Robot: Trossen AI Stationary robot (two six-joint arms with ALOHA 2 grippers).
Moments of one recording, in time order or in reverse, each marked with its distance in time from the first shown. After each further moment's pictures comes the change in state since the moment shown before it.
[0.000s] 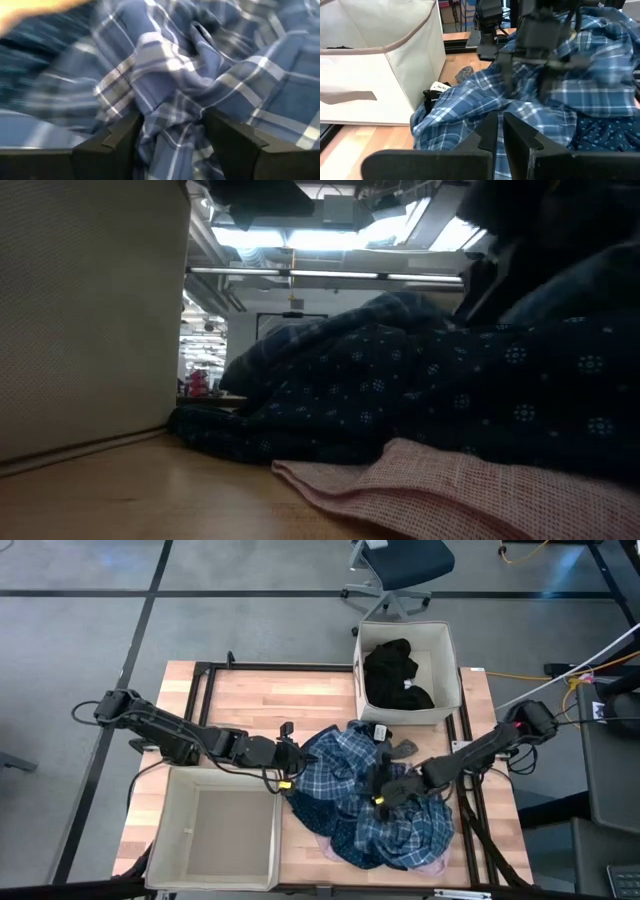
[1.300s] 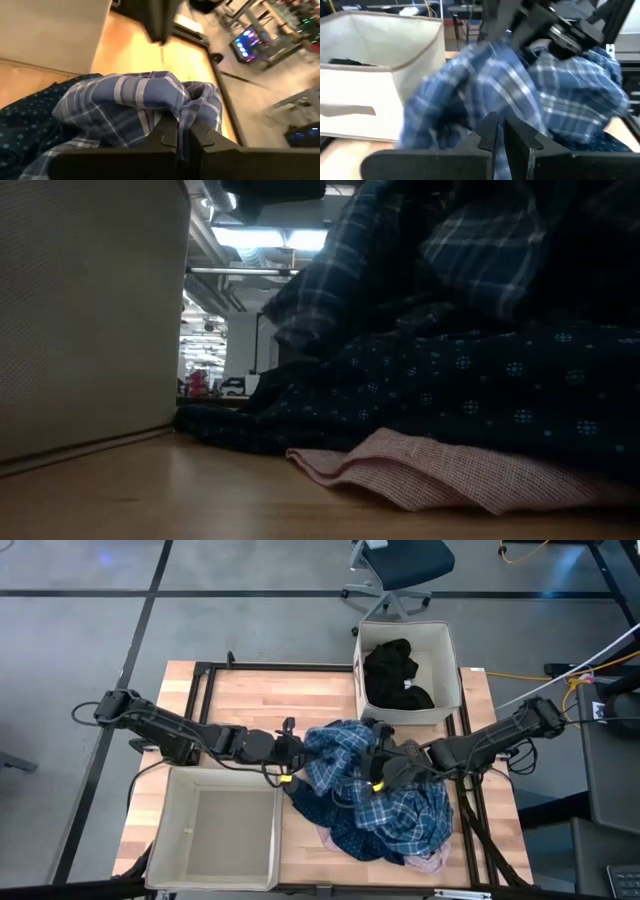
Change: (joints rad) left arm 0.029 0.000 0.000 0.112 0.022 -0.024; right arm -0.070 -0.084 0.373 -0.217 0.207 -0.416
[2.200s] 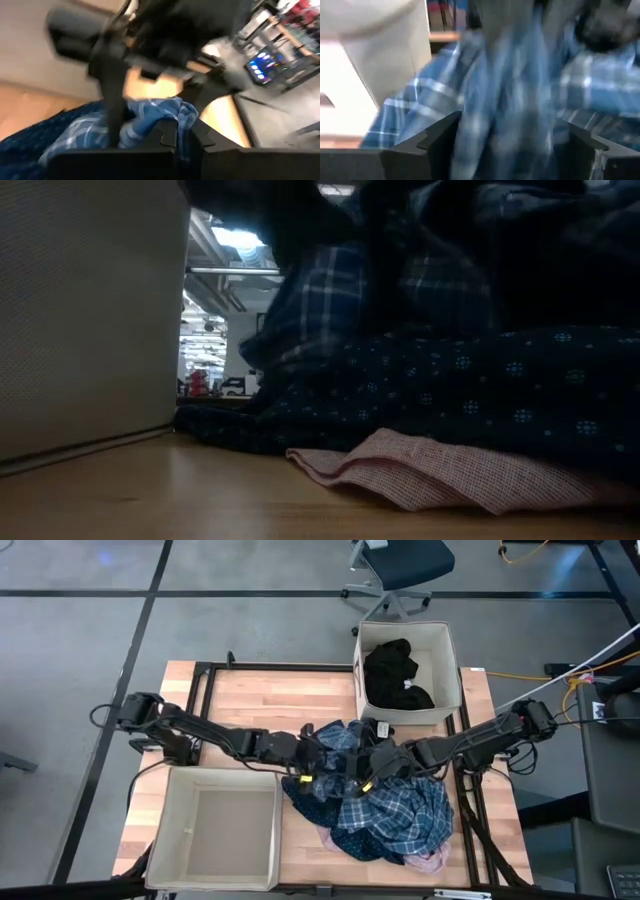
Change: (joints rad) left arm 0.080 0.212 0.000 0.144 0.155 0.016; right arm -0.079 0.086 -0.059 0.317 -0.169 -0.123
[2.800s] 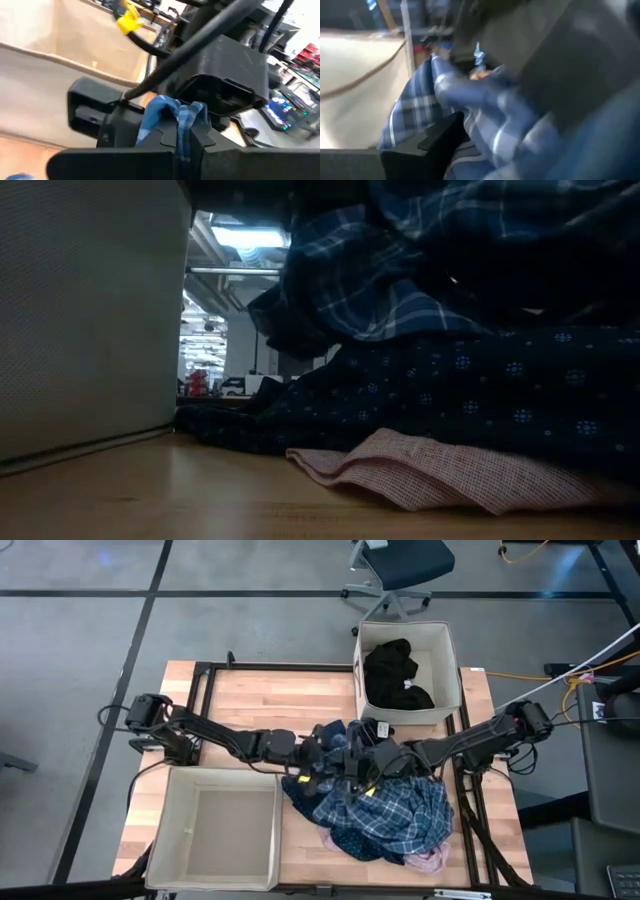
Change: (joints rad) left arm 0.005 0.073 0.000 0.305 0.127 0.069; right arm -0.001 0.045 0.002 0.291 -0.138 -0.086
